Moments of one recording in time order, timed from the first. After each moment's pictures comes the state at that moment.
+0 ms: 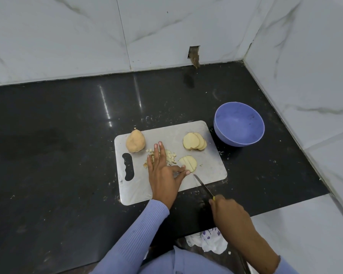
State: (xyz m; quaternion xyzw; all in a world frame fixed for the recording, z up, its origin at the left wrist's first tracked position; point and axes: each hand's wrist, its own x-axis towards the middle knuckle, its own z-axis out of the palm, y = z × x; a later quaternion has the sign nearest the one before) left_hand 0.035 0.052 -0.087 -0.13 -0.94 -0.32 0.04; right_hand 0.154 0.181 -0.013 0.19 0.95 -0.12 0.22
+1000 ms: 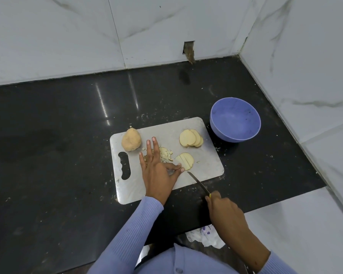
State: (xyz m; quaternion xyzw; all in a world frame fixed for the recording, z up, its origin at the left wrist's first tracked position) left_hand 0.031 0.045 -0.078 -0.14 -0.95 -0.28 -0.01; right_hand 0.162 0.182 -0.035 0.18 0.95 -0.14 0.20
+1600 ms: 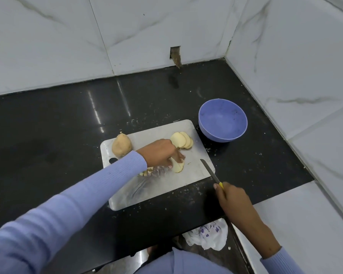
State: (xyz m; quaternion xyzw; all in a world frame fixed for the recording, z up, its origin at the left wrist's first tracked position) left_hand -0.063 0.072 -0.042 -0.58 -0.79 -0.09 -0.20; right_hand 0.155 0.227 -0.024 0.28 0.91 -0.26 0.15
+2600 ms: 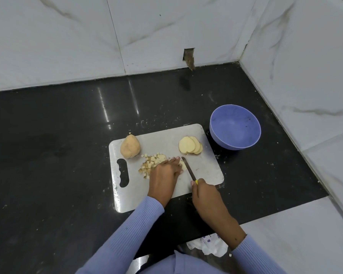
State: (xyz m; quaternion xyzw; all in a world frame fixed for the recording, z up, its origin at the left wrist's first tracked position) left_hand 0.015 0.058 -0.084 -0.27 -0.91 -0.33 0.01; right_hand 0.101 0.171 -0.038 0.20 0.93 -0.27 0.16
